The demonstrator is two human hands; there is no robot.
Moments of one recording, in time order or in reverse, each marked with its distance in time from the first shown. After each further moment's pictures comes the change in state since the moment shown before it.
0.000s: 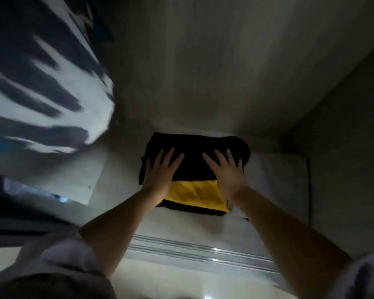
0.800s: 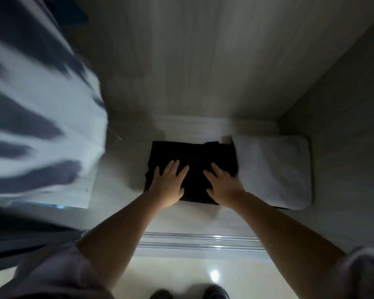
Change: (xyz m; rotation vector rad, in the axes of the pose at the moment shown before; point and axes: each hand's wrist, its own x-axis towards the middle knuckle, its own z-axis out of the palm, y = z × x) left_hand -0.003 0.004 0.009 -0.046 -0.323 0.199; right_hand -0.008 -0.023 0.039 0.137 -0.243 0.056
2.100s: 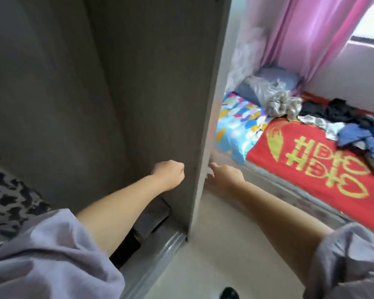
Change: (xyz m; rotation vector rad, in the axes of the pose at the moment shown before) left_hand -0.357 0.383 -0.439 0.270 0.294 0.832; right_hand -0.651 0.030 -0.288 0.352 0.478 0.923
